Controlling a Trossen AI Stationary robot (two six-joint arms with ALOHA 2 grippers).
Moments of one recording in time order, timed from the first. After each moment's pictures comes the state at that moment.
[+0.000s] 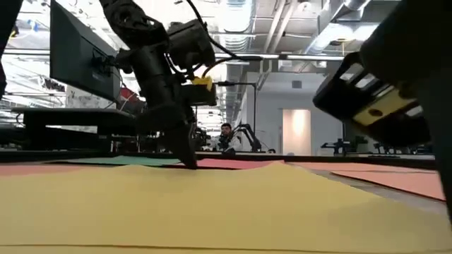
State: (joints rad) left arm 0.01 1.83 0.96 -0.20 -0.12 0.04; right arm 0.72 2.24 1.54 -0.25 0.14 0.68
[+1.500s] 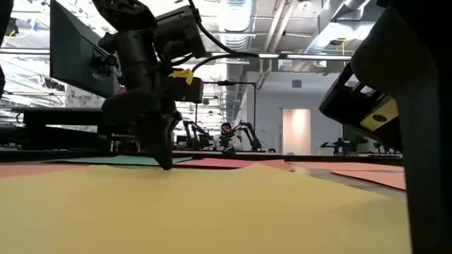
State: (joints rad) left arm -0.07 1.74 0.96 -0.38 -0.11 -0.03; right arm 0.70 2.26 1.54 -0.30 0.19 0.77
